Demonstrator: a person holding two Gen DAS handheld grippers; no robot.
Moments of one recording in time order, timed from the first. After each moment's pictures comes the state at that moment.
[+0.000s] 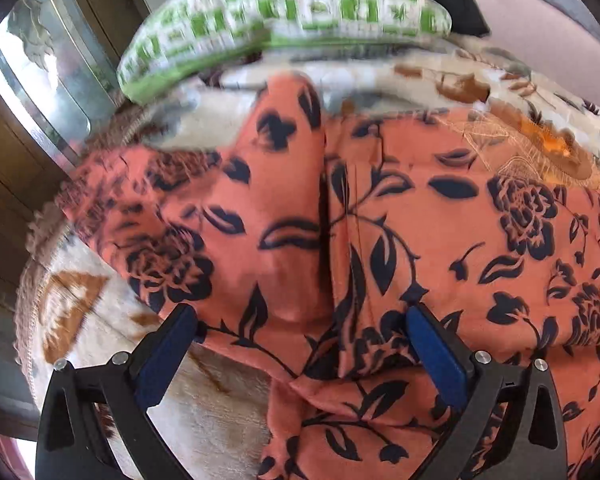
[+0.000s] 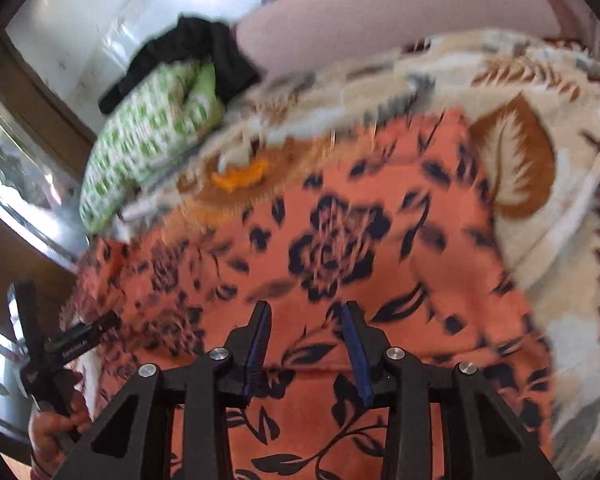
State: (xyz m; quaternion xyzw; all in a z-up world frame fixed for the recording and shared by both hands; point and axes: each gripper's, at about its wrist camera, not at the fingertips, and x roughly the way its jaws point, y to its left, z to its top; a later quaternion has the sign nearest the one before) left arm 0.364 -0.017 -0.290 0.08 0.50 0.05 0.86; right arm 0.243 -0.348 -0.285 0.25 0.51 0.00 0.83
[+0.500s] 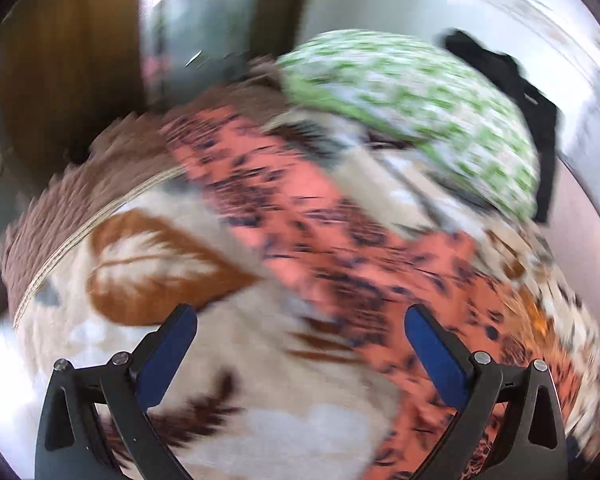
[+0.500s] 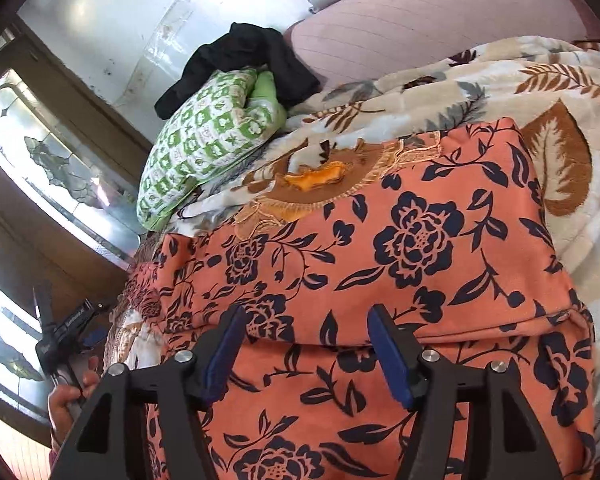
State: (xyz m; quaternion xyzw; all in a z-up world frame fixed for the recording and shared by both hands) left arm 0.324 0.162 -0.221 -0.19 0.43 0.13 0.87; right arm 0.221 -0.330 -0.237 0.28 0.44 0.09 0.85
